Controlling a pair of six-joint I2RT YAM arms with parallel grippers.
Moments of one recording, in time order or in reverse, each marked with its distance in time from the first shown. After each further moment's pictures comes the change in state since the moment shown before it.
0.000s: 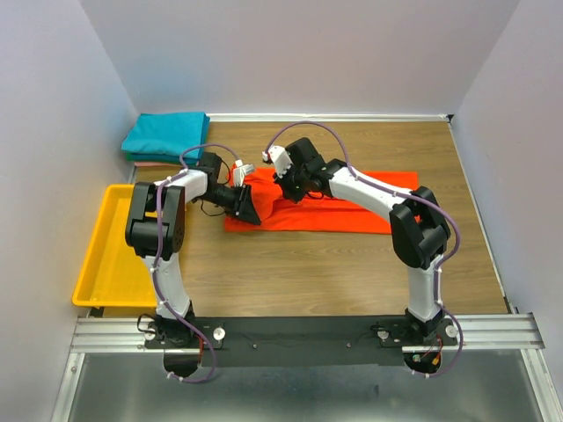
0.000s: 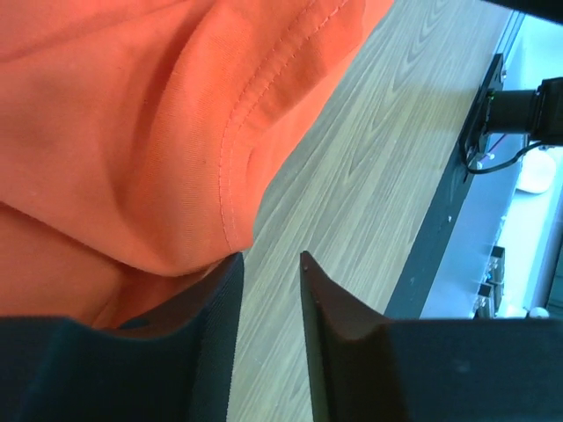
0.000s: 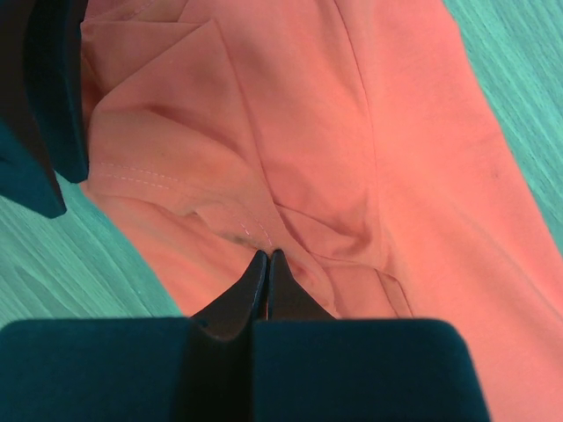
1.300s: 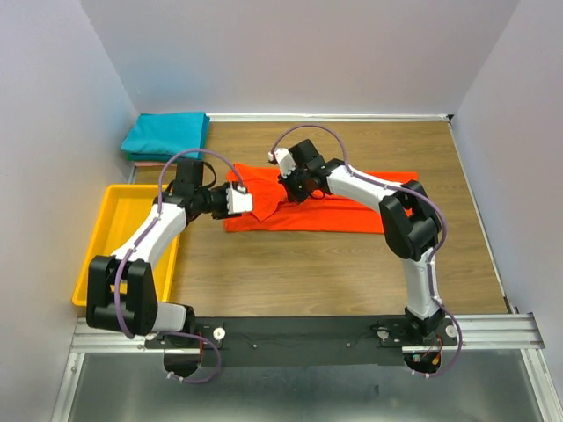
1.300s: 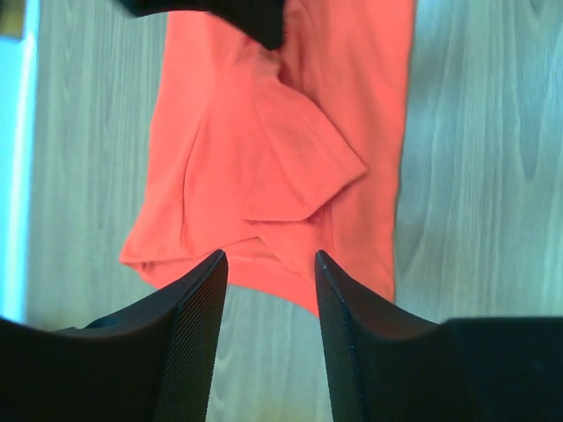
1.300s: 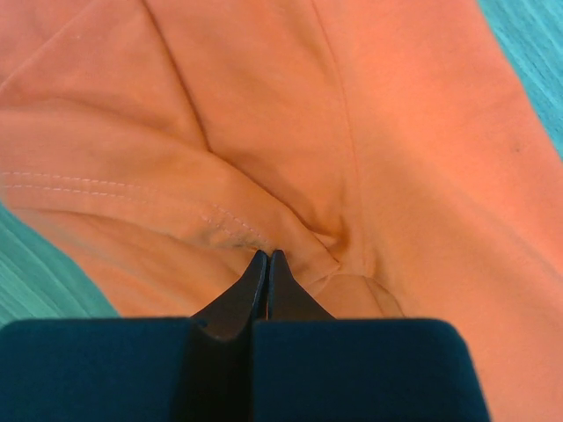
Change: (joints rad) left arm -0.011 -0.579 -0.303 0.229 -0.237 1.022; right arm -0.051 0.097 0.023 0.000 -0.016 0.038
